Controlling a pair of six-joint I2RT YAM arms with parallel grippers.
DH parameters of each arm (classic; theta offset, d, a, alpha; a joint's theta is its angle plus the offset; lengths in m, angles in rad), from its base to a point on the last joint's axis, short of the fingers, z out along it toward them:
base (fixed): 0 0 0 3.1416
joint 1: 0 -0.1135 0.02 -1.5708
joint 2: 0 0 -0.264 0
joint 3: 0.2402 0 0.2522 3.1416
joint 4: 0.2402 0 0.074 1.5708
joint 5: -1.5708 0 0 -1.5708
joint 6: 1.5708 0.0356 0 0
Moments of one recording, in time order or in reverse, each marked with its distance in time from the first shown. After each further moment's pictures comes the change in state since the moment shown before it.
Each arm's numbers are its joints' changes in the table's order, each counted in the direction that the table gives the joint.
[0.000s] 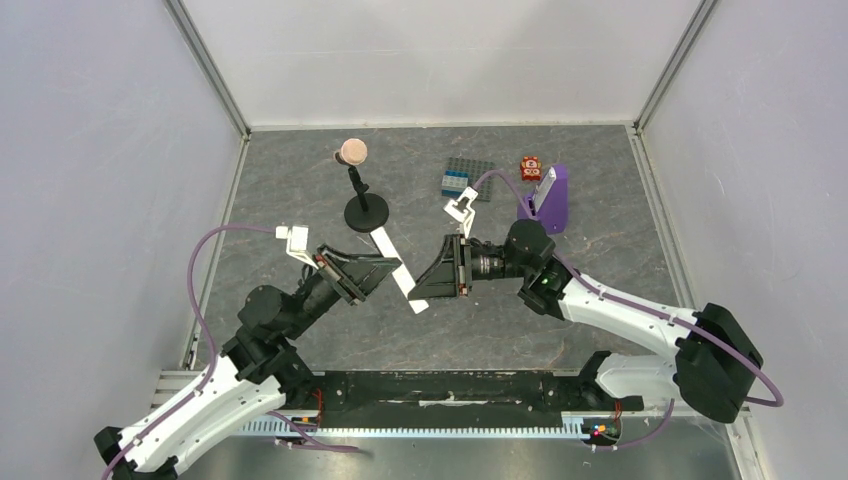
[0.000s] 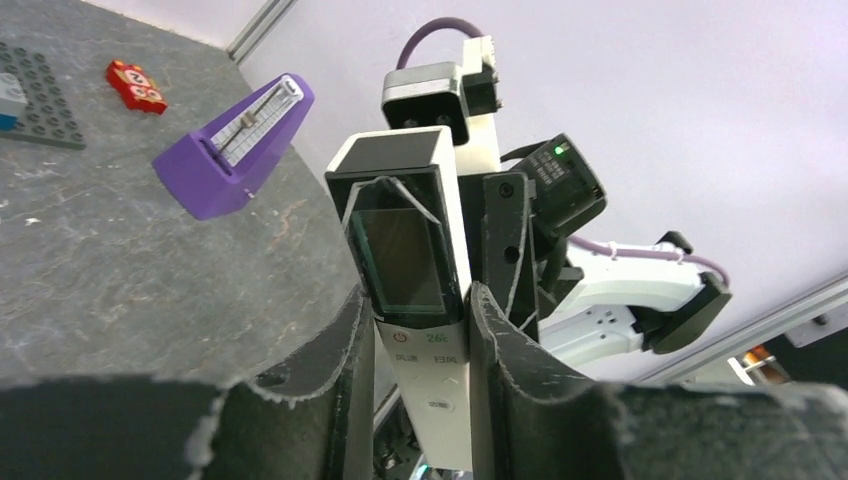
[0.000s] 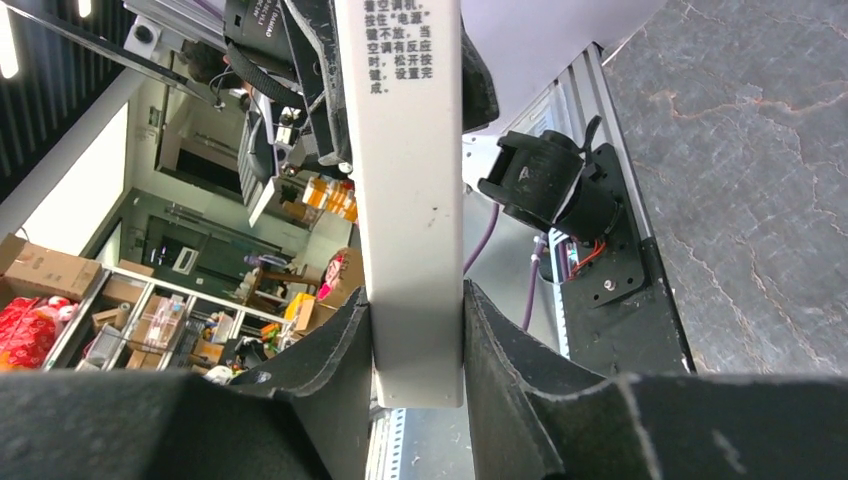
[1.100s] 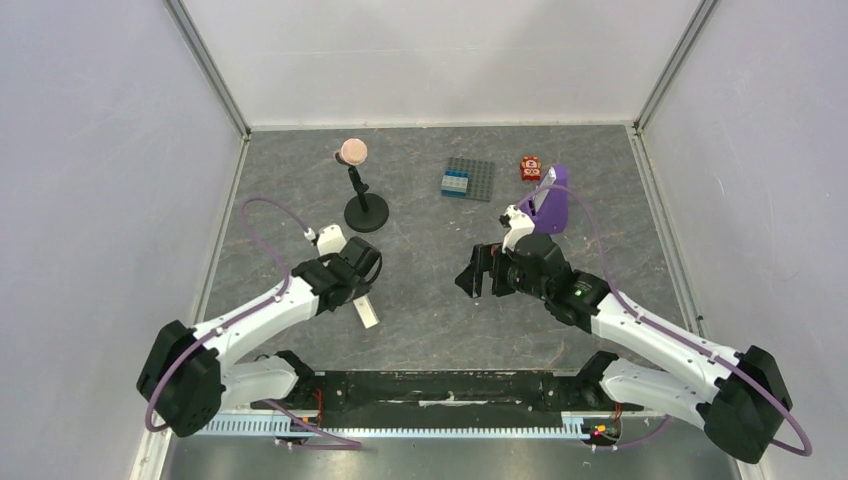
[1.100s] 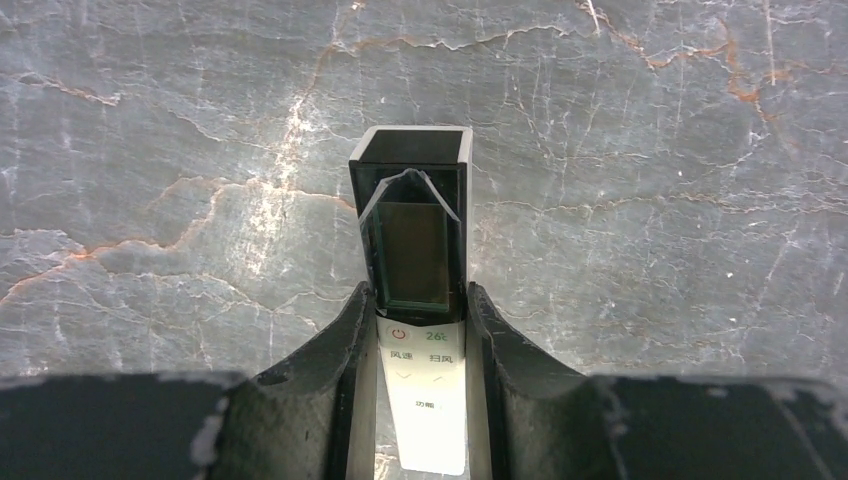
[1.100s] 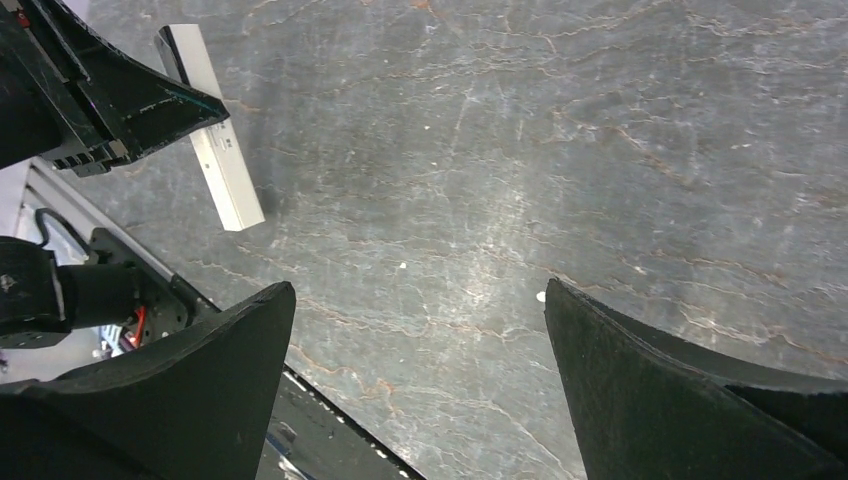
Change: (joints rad) left arm -0.130 -0.720 0.218 0.838 0.537 -0.156; right arm 0.090 0.225 -0.088 0.768 -0.763 -0.479
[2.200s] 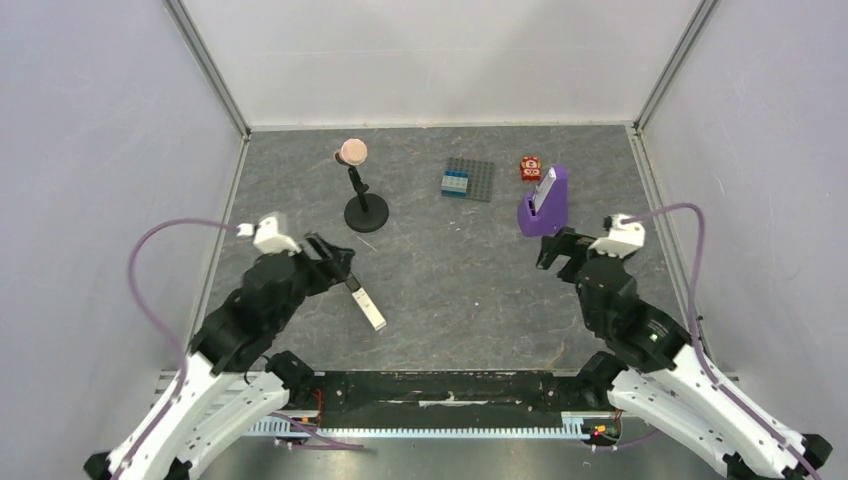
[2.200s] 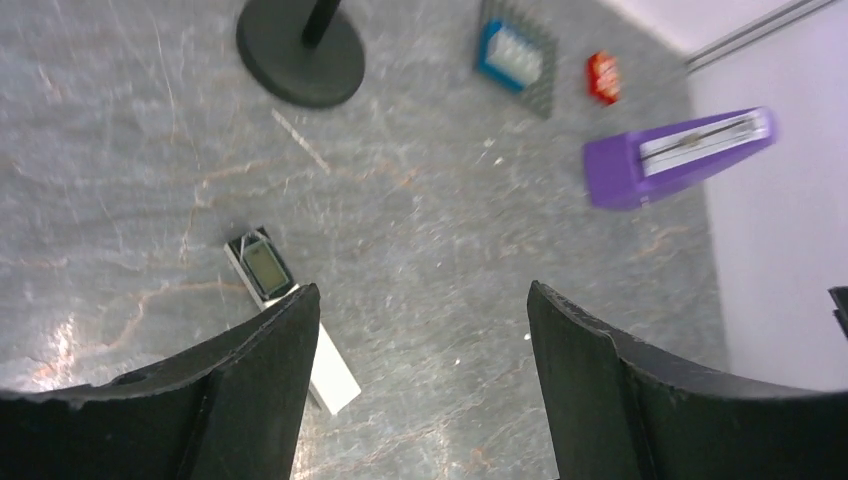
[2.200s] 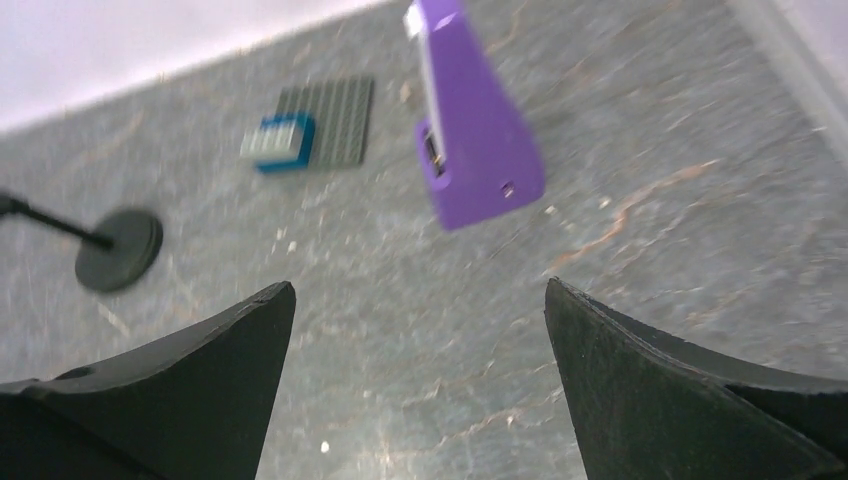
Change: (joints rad) left arm -0.047 0.518 0.118 0.030 -0.149 0.216; right arm 0.000 0.432 0.032 0.279 -0.764 -0.058
